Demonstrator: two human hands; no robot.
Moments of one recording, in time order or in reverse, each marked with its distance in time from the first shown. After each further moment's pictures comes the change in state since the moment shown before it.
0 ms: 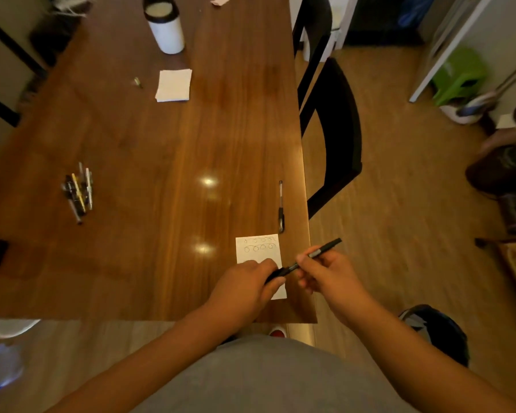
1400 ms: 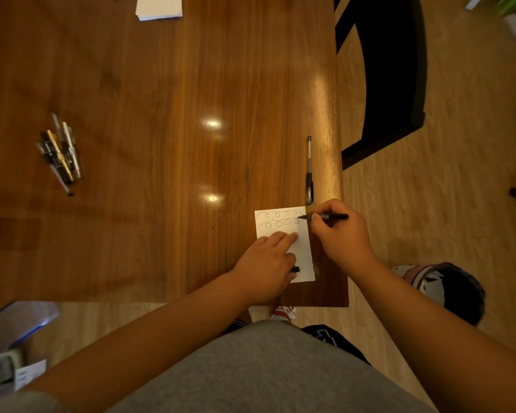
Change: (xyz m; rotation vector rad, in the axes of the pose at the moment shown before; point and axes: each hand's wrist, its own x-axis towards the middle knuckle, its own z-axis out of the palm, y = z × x) left_hand 0.039 -0.074 0.058 0.271 -0.220 0.265; right_hand 0.107 0.056 0.020 -0.435 0.214 -0.126
